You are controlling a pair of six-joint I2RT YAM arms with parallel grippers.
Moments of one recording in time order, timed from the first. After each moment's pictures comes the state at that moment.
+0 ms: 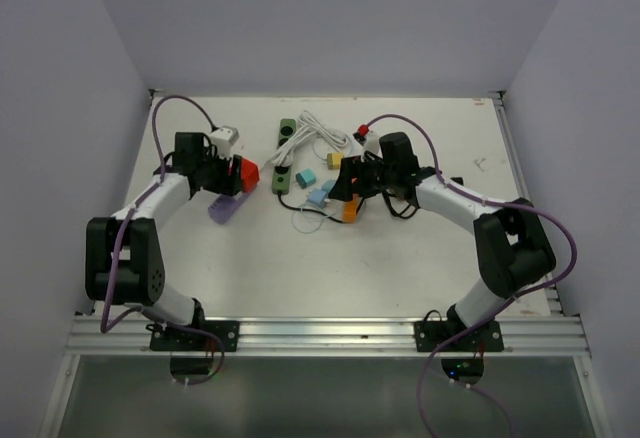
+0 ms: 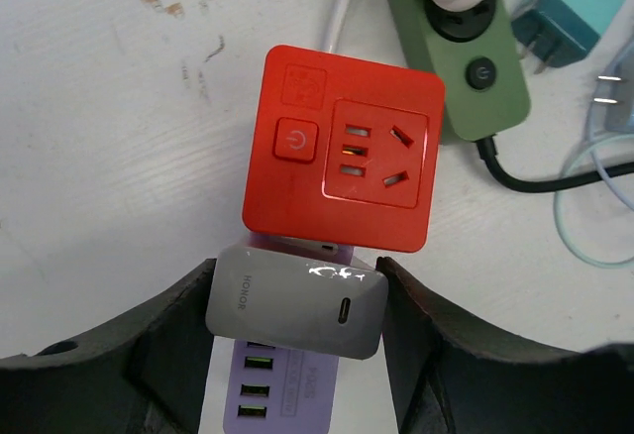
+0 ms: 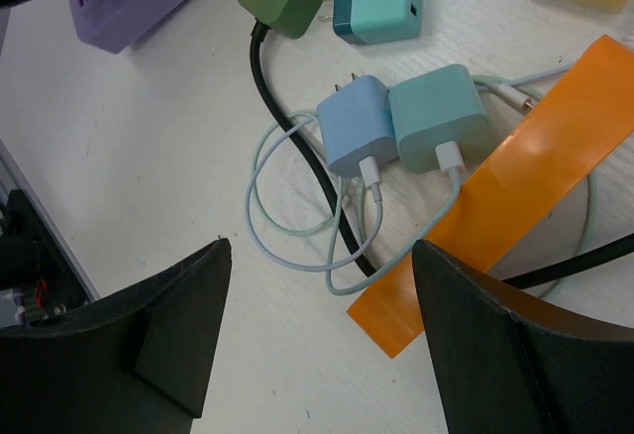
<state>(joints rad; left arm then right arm) -0.01 1.55 0.95 -0.28 0.32 0.19 0.45 1.64 1.01 -0.06 -0.49 0.31</state>
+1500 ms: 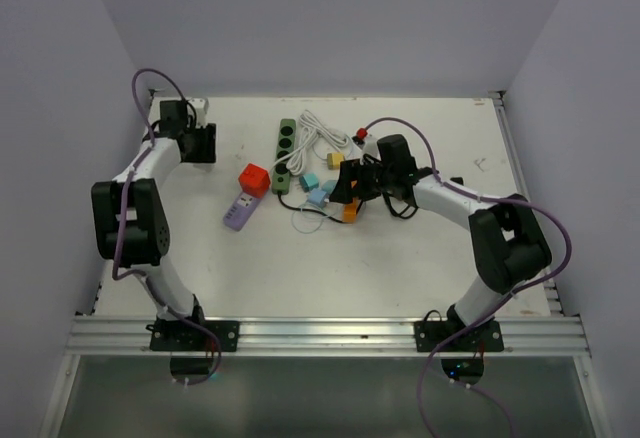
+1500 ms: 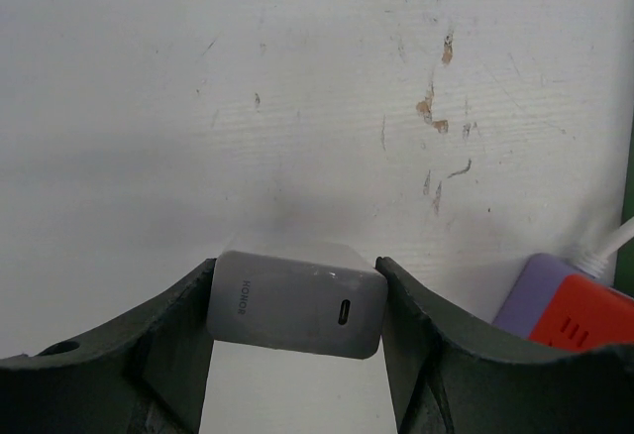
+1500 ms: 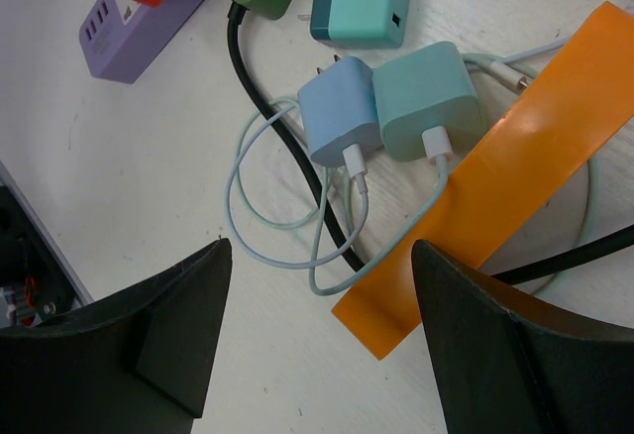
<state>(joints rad) 0.09 1.77 1.27 -0.37 0.07 0.09 0.45 1.67 1.01 -0.07 -0.48 0.31</state>
